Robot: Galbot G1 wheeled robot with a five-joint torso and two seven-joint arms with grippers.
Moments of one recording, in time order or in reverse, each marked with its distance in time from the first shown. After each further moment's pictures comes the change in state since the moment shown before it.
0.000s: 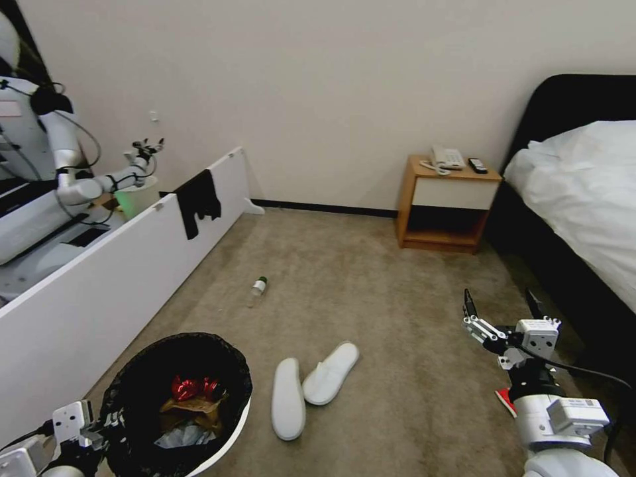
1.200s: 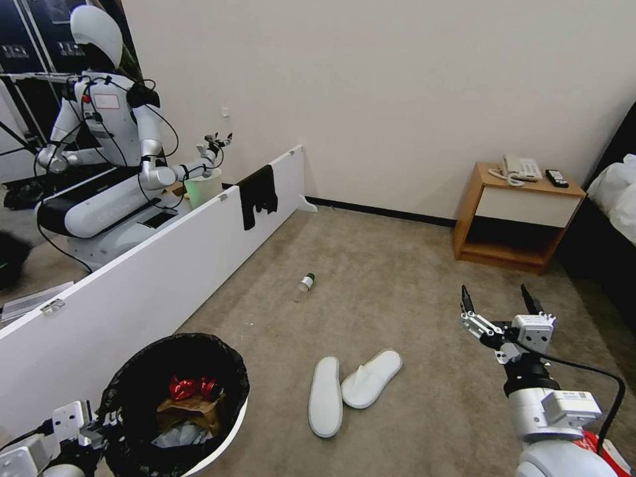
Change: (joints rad) left arm -0.013 0.004 0.002 0.023 0.017 -0.012 0.002; right arm 0.037 -0.007 -0.016 -0.030 0.010 0.010 -0.001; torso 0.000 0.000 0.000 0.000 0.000
